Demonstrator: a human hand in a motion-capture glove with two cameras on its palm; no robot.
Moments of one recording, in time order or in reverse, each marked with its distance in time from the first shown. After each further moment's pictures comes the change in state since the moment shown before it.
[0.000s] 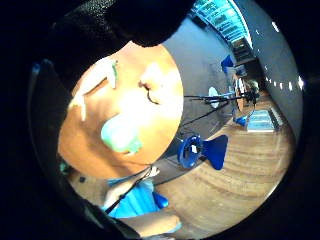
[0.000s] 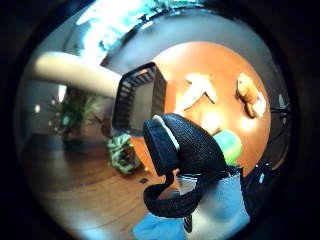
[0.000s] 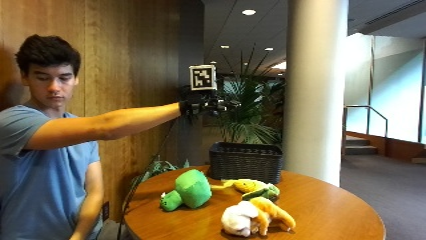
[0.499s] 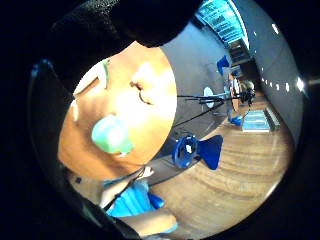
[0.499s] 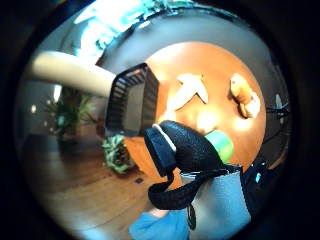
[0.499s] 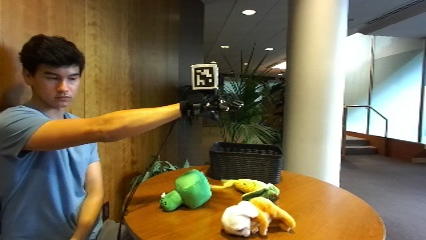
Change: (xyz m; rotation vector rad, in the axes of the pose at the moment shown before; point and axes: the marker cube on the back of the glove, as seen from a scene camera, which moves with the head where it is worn) arm -0.011 -0.029 -0.046 0.020 0.026 -0.064
